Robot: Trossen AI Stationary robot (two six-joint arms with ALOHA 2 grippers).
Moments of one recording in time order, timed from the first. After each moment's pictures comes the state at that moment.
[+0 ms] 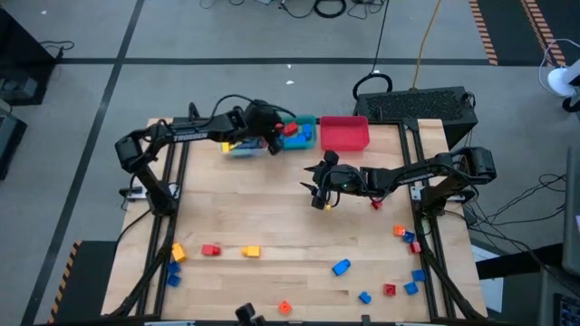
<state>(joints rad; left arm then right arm) 0.52 1.69 1.19 -0.24 -0.11 0.07 -0.05 1.54 0.73 0.36 0.30 -0.04</state>
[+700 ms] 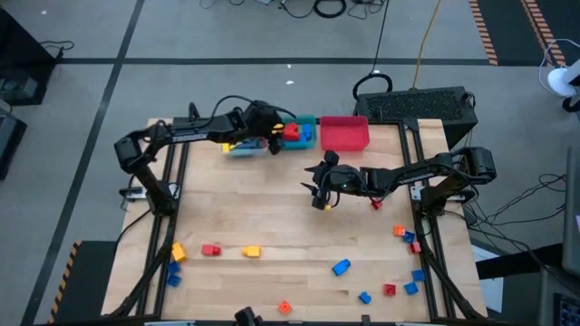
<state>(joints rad) 0.51 1.68 1.19 -0.24 -0.14 0.06 -0.05 1.54 0.73 0.34 0.30 -0.04</state>
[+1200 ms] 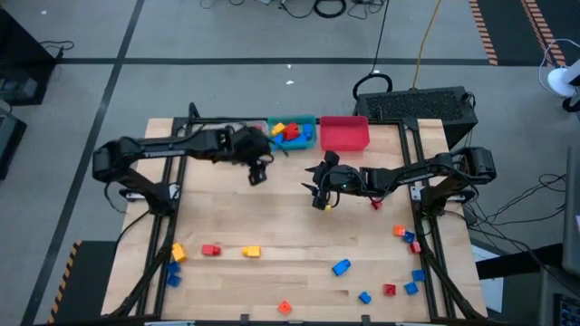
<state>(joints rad) 0.26 1.46 1.19 -0.70 -0.16 0.02 -0.05 1.54 0.73 0.33 0.30 -0.04</state>
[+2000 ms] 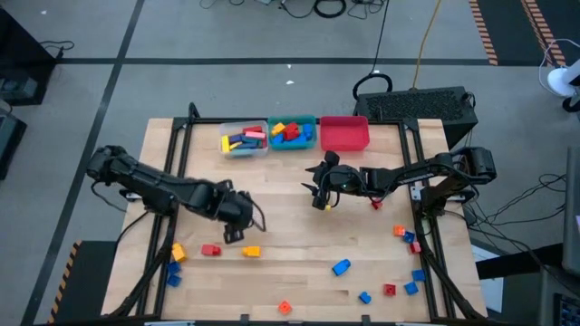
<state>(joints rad) -0.31 1.44 1.15 -1.06 -0.20 -0.55 -0.05 1.54 0.73 0.33 0.30 -0.02</state>
